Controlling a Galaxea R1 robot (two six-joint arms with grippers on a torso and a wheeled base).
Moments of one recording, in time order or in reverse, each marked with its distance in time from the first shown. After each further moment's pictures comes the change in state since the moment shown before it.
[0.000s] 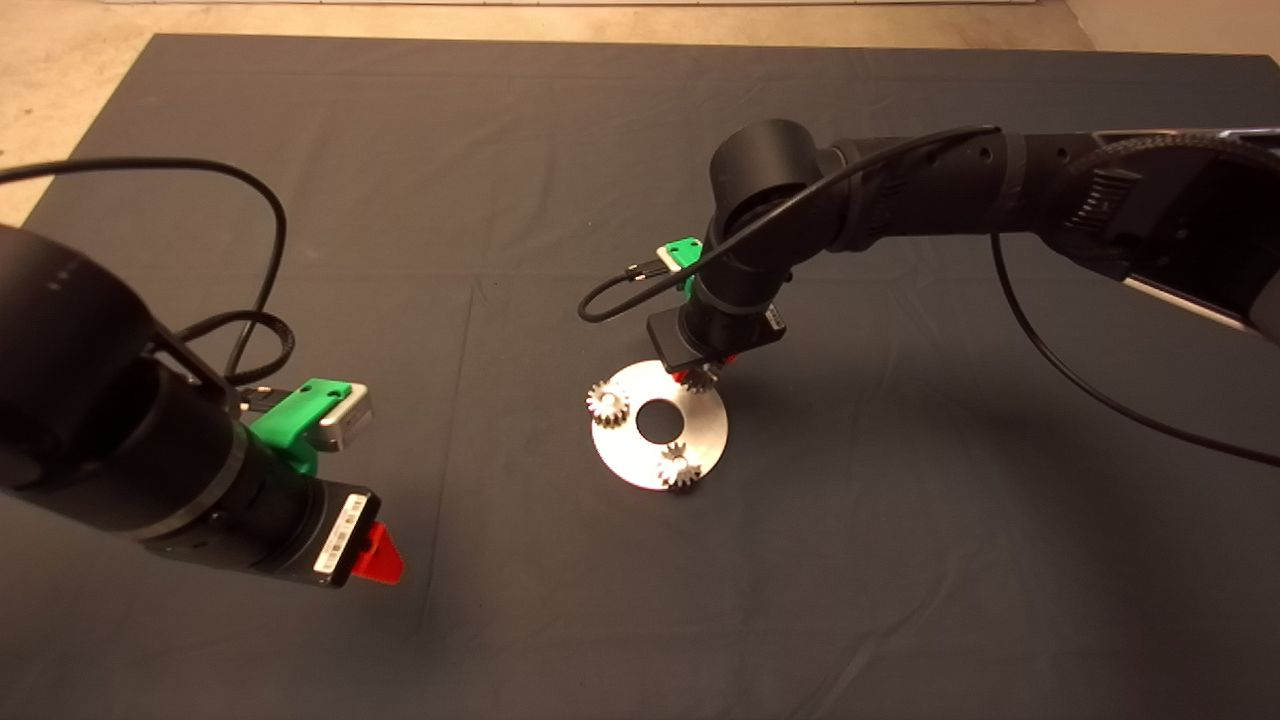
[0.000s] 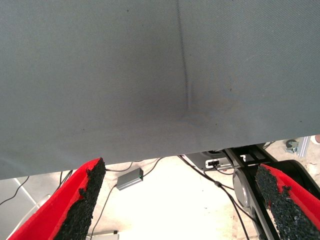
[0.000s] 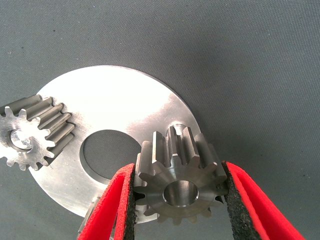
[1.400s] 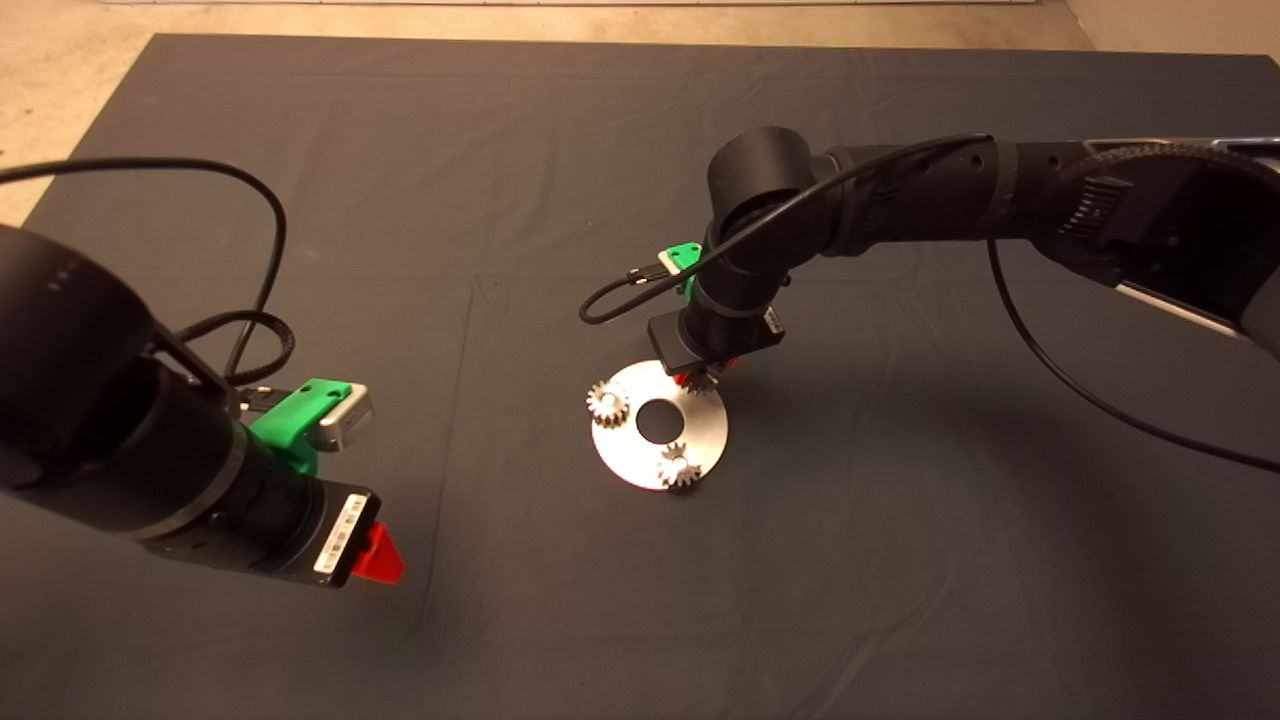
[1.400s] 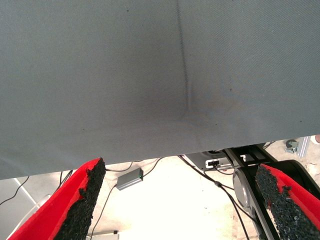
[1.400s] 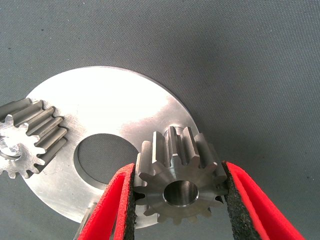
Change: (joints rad) left arm 0.000 0.000 0.000 0.000 0.000 0.000; right arm -0.013 0.004 -0.019 -0.005 -0.004 0.000
